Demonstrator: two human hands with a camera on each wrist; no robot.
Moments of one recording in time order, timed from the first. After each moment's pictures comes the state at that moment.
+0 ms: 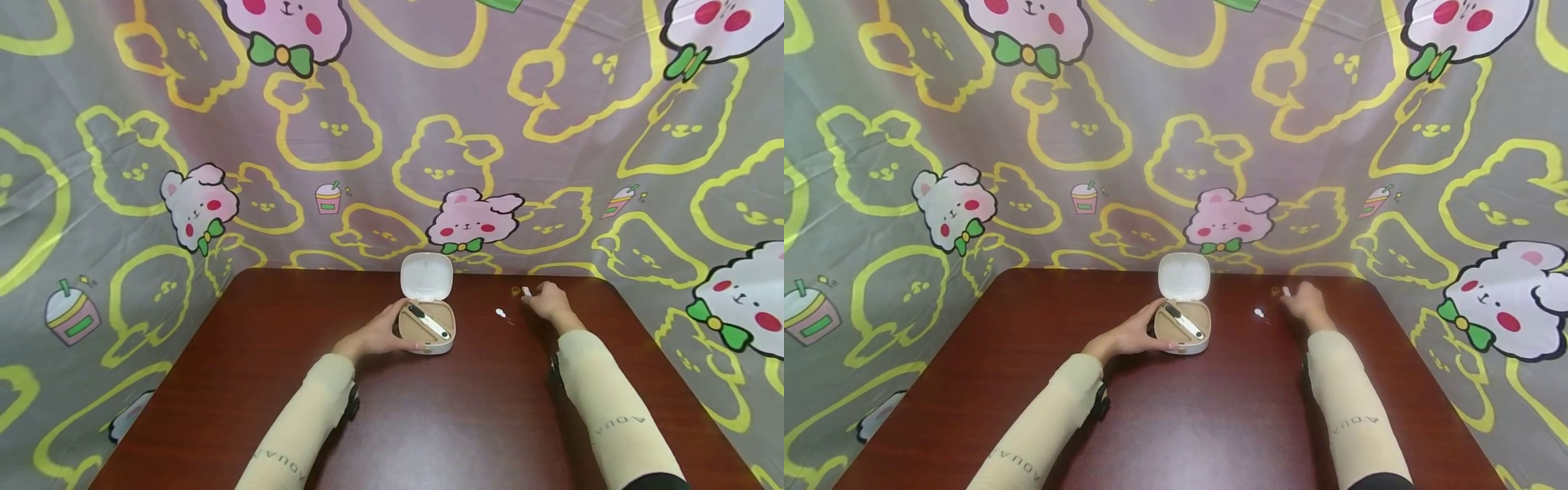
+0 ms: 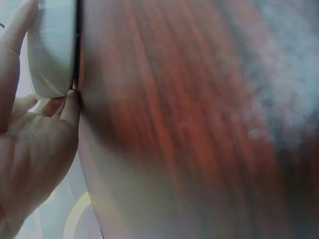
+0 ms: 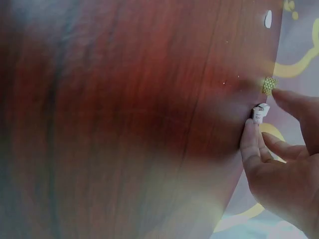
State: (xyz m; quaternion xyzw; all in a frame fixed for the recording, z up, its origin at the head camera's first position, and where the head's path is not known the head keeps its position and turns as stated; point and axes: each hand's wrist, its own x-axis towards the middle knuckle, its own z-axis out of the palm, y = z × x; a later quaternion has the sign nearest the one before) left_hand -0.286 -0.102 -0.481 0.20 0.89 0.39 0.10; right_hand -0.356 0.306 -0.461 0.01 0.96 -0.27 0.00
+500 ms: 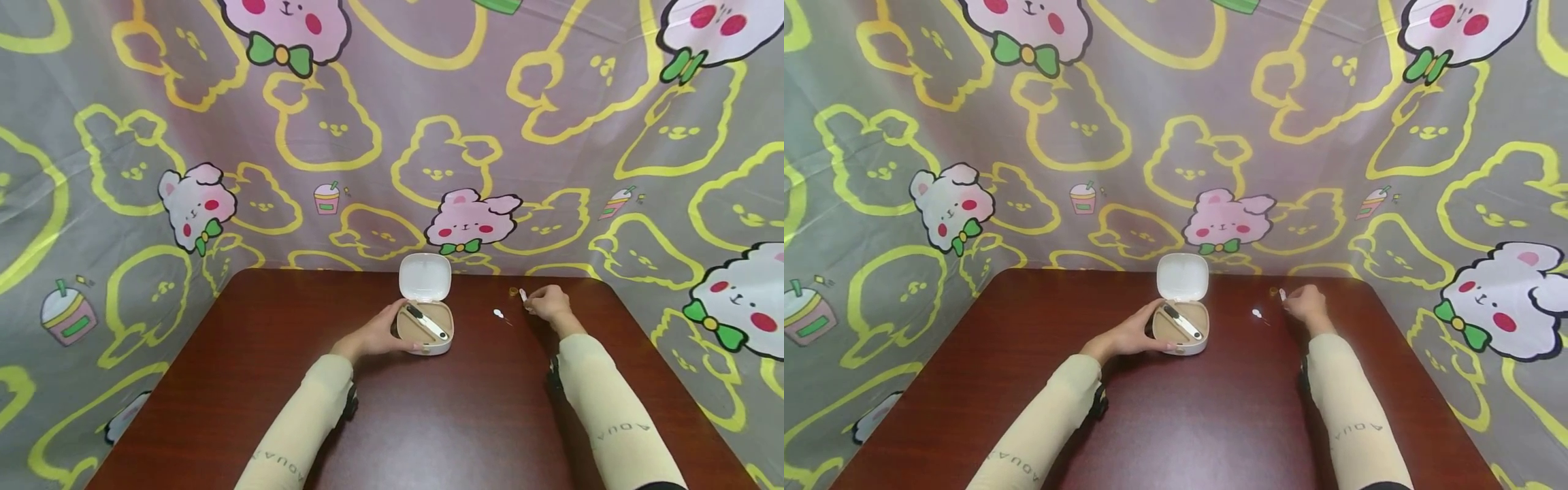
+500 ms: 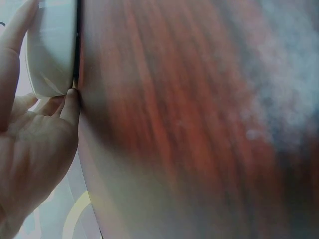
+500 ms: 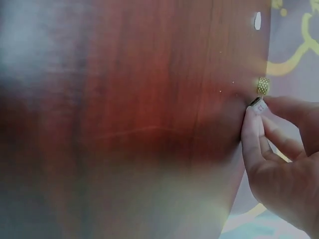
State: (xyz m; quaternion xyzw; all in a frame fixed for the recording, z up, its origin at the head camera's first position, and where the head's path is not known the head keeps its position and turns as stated) left_hand -0.286 -0.102 -0.479 0.20 0.89 0.40 0.10; right_hand -0.350 0.310 -0.464 0.04 0.93 -0.36 0.00
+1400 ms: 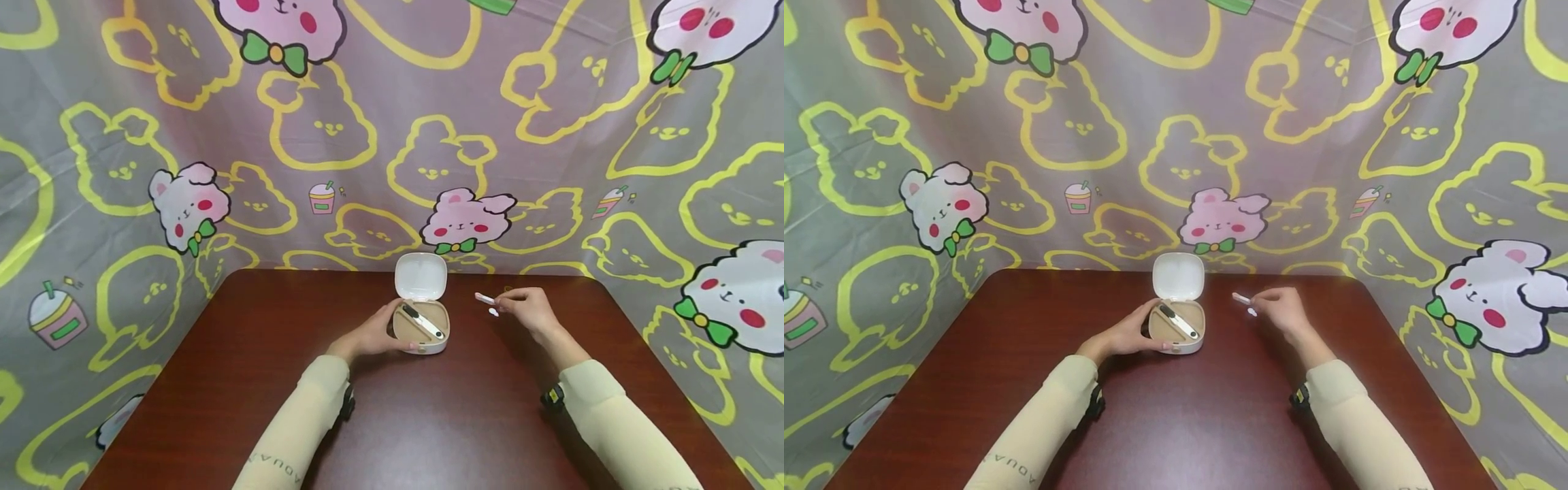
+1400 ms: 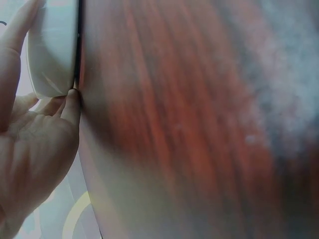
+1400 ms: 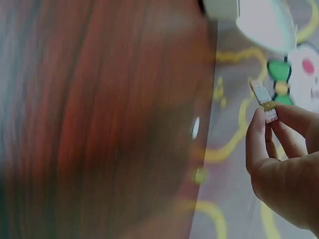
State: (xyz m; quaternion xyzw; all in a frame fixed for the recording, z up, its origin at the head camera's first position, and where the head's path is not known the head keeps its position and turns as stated) left_hand -0.286 -0.102 -0.480 0.21 0.89 0.40 0.10; right_hand -0.305 0.261 -0.442 -0.04 0.84 -0.54 0.00
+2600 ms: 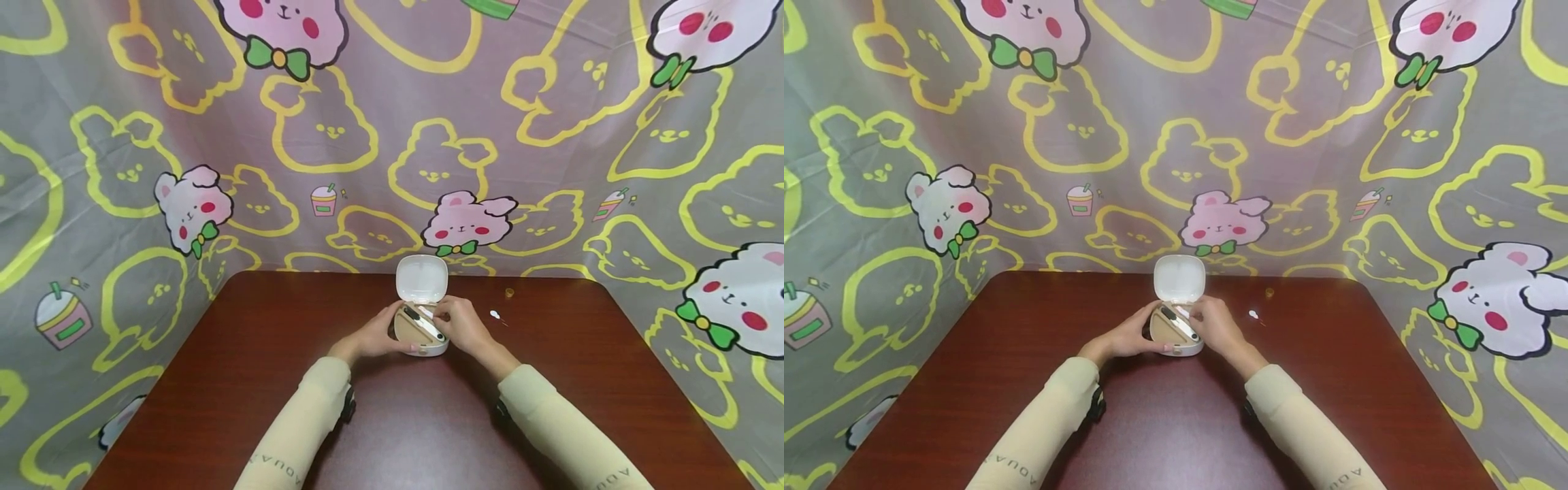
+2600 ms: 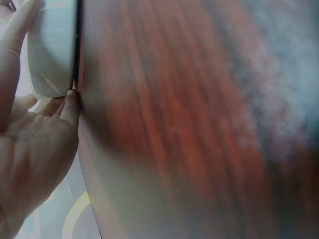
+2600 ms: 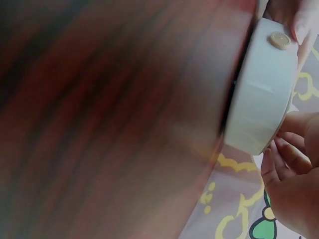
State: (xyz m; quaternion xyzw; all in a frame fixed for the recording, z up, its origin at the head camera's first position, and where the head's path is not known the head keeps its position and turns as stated) left_hand -0.286 -0.104 -0.481 0.21 0.88 0.41 0.10; right_hand -0.302 0.137 -0.467 -0.31 0.89 -0.29 -0.18
